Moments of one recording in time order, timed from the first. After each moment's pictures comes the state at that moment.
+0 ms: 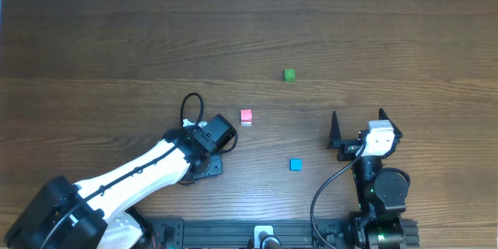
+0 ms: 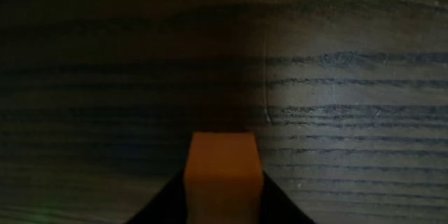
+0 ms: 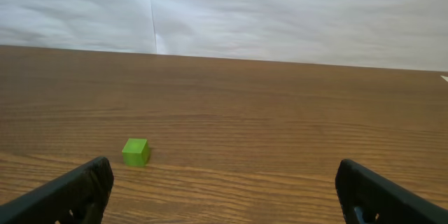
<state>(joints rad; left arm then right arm) -0.76 1.43 0.66 -0.75 -0.06 -0.92 0.07 0.01 0.01 -0.07 0.02 -0.03</state>
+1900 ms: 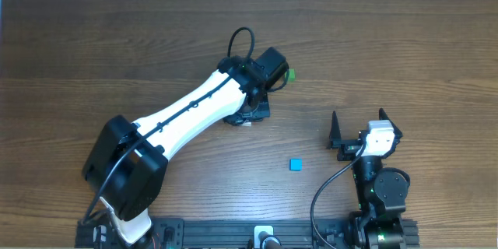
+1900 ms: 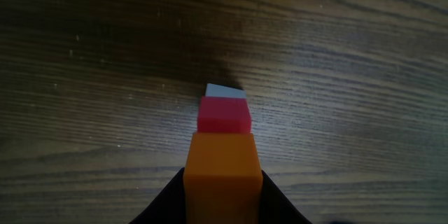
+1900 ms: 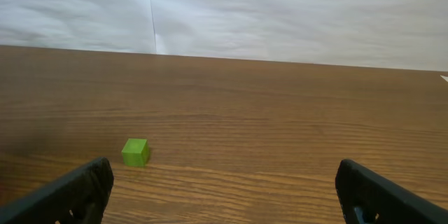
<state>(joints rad) -0.76 1.90 1.45 -1.05 -0.05 -0.88 0.07 0.01 0.01 -0.07 0.02 -0.03</state>
